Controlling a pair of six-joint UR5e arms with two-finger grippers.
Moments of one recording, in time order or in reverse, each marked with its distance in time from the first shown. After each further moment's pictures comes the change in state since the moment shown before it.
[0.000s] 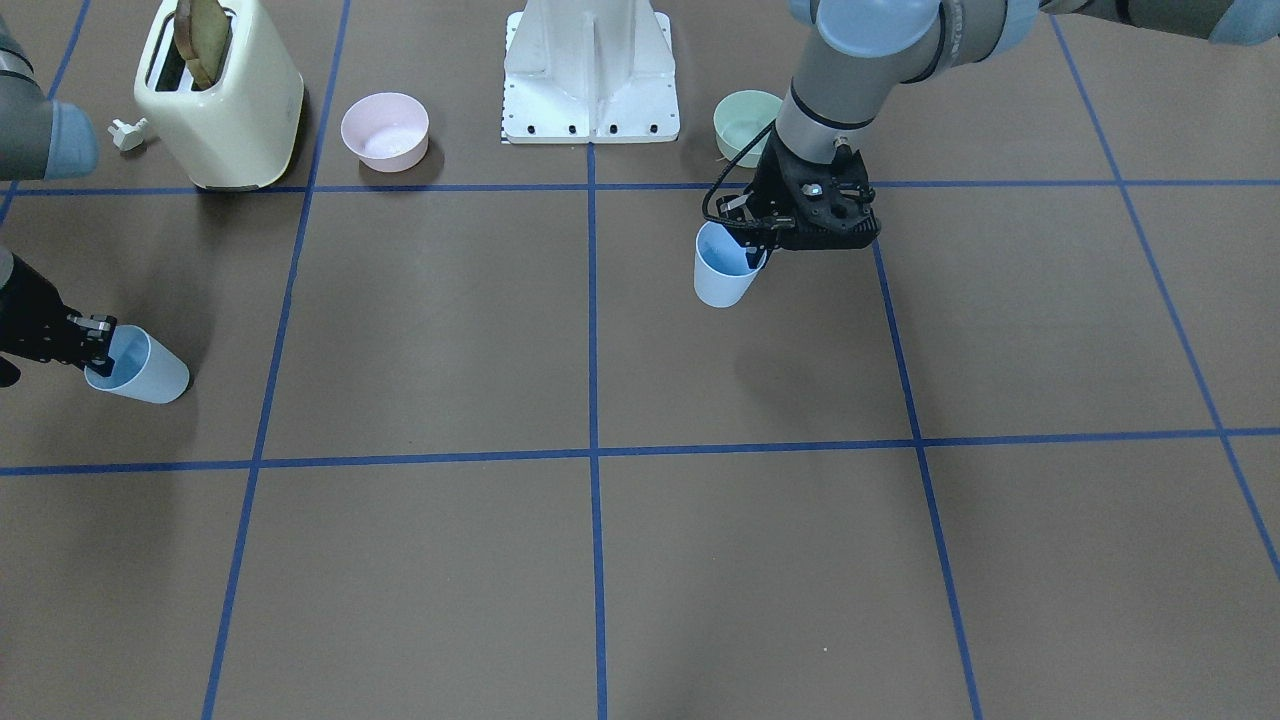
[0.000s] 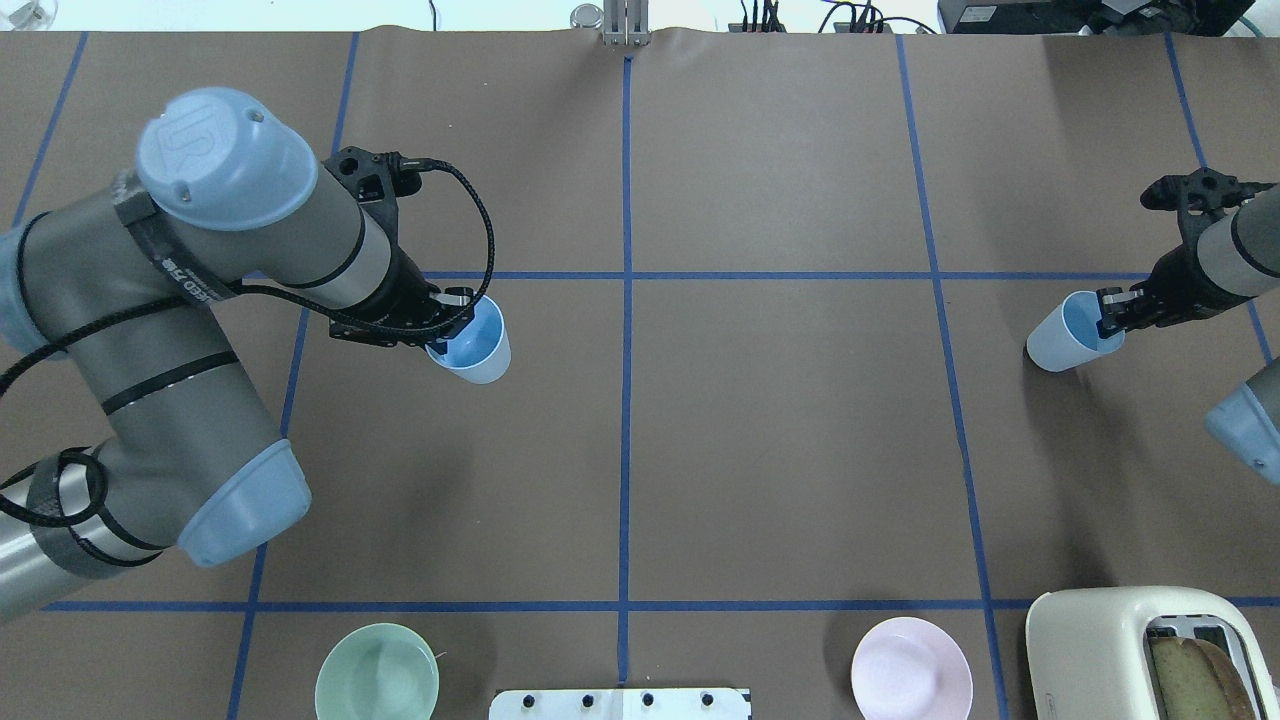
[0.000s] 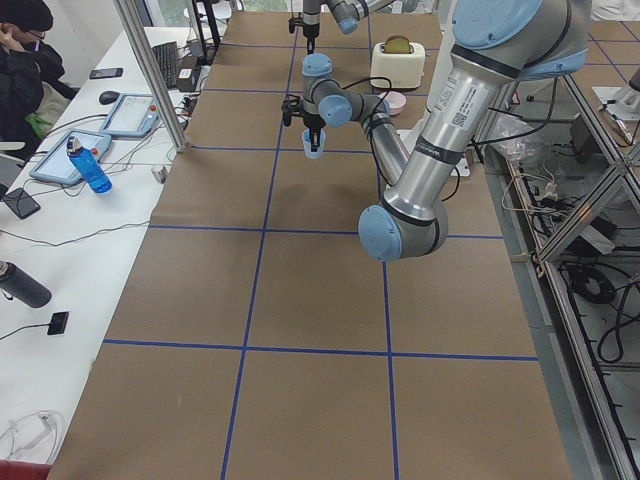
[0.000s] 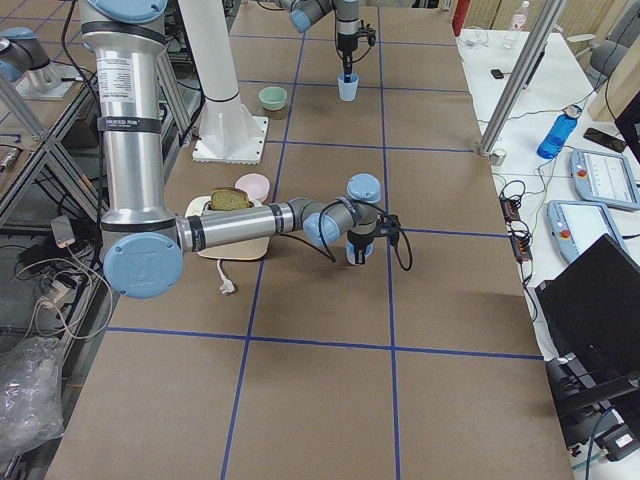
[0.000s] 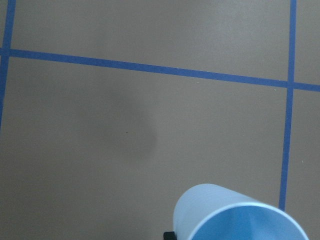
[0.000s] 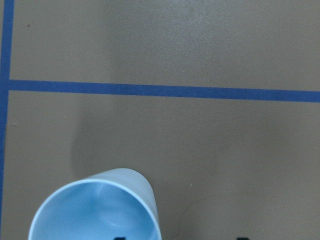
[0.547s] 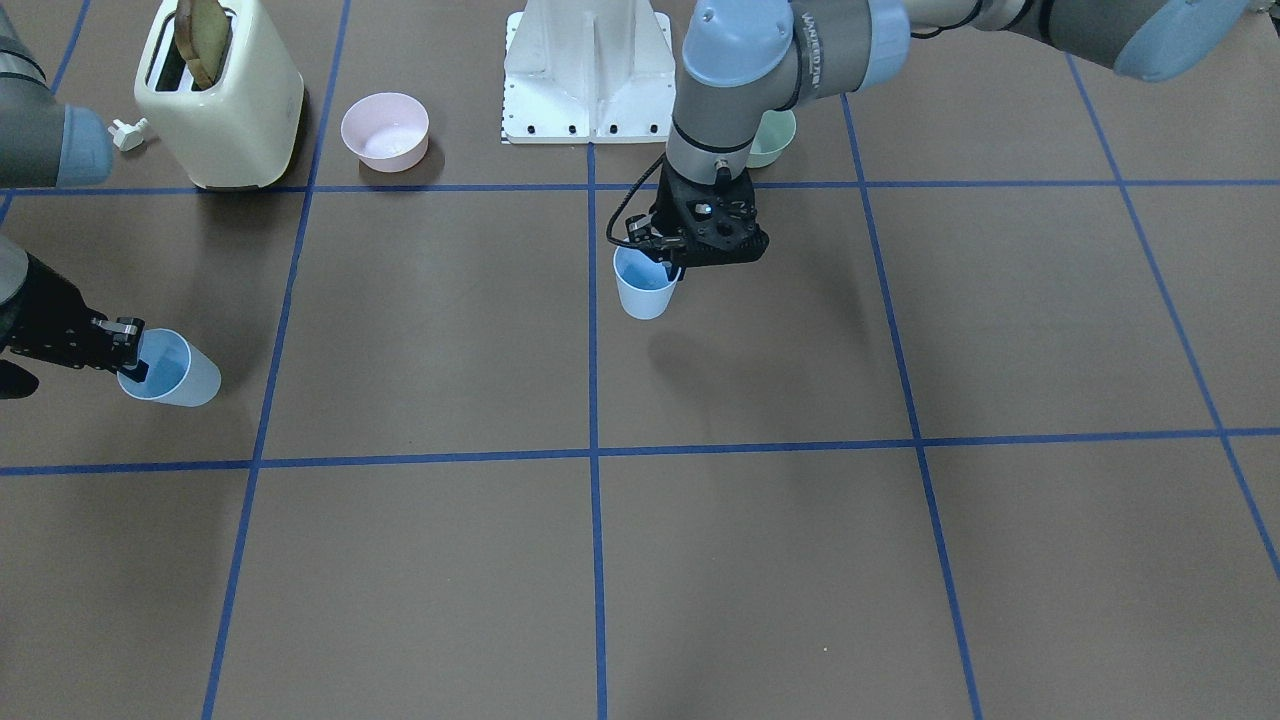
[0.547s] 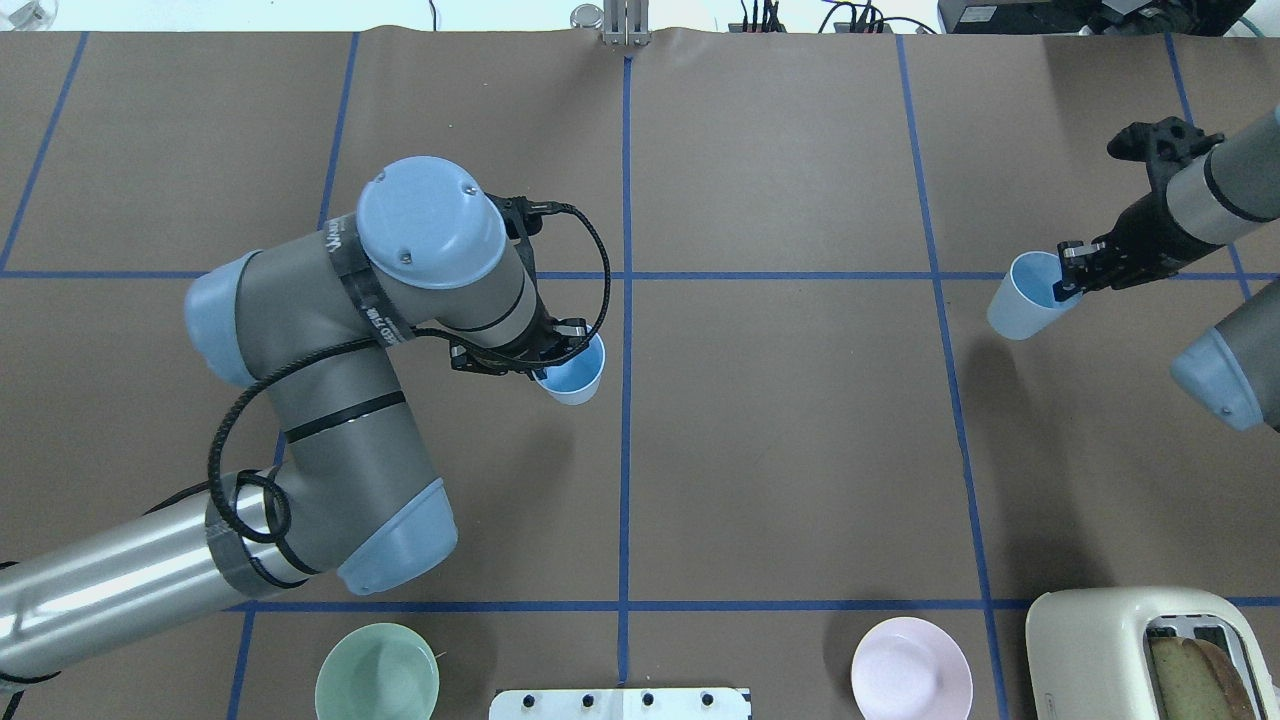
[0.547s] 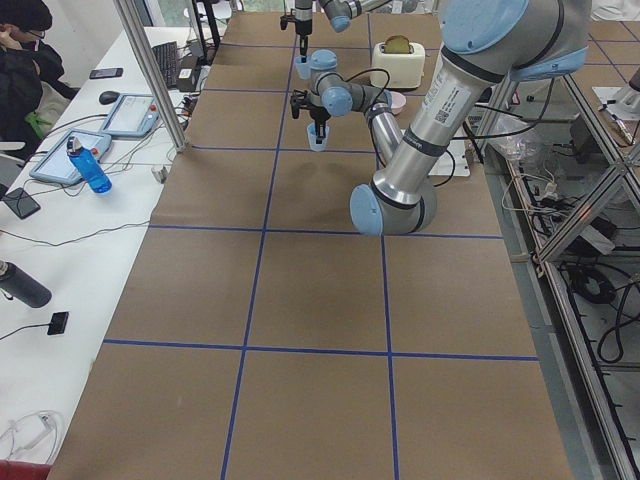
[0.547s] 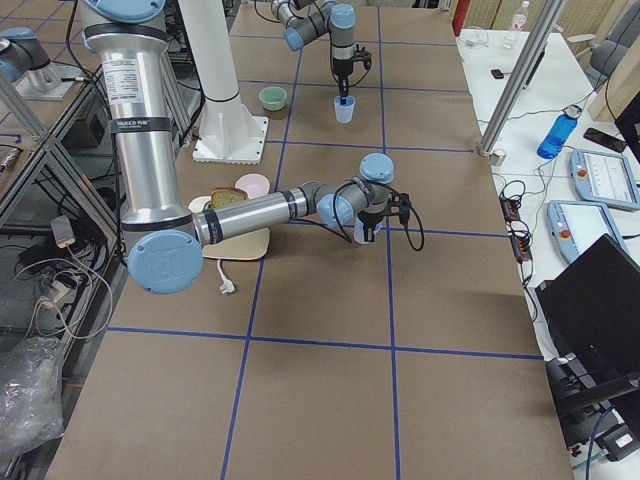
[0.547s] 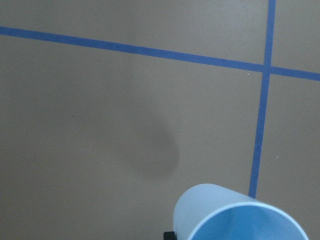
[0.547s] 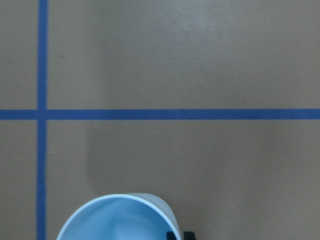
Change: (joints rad) left arm 0.113 -0.172 0.178 -0.003 0.105 -0.116; right arm 0.039 0.121 0.029 -0.110 0.106 0.024
